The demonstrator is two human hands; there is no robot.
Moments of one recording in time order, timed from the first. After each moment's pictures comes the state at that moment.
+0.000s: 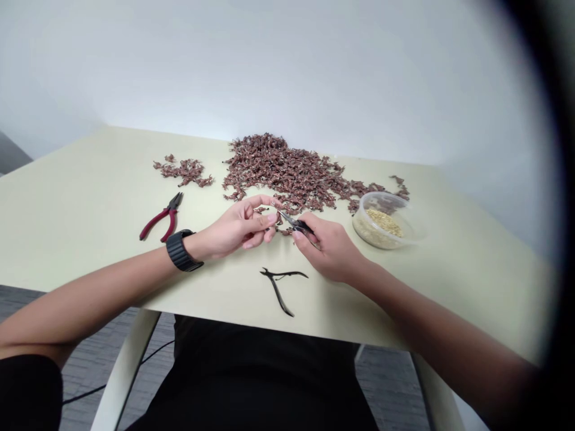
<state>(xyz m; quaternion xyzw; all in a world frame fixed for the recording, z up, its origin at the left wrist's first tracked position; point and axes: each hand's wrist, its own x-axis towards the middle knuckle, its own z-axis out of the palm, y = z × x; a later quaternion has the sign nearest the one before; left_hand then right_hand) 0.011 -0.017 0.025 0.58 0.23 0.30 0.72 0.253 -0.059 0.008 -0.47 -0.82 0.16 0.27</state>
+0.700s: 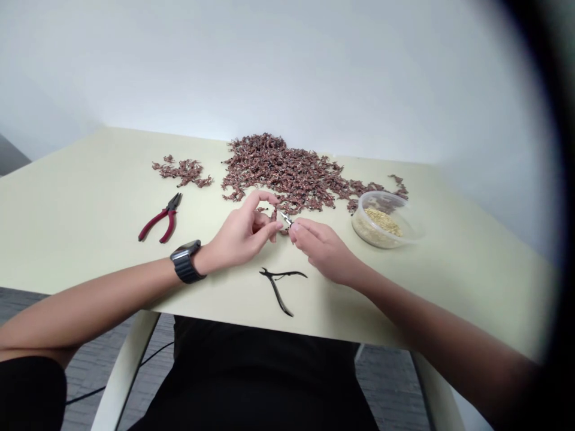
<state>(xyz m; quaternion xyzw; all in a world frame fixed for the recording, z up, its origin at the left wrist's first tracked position) 0.022 -0.032 0.008 0.75 0.31 0.38 0.44 0.237 -0.067 0.013 -0.51 -0.69 0.41 0.31</state>
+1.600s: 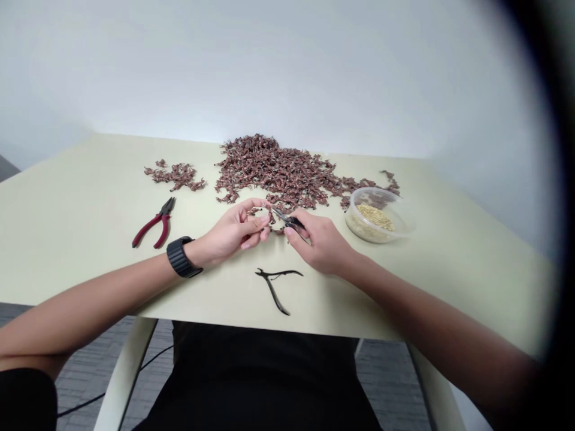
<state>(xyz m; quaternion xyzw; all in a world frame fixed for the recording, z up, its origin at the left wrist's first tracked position) 0.017 -0.016 0.013 0.55 0.25 0.33 0.72 0.251 -0.054 0.007 -0.49 -0.81 0.17 0.27</state>
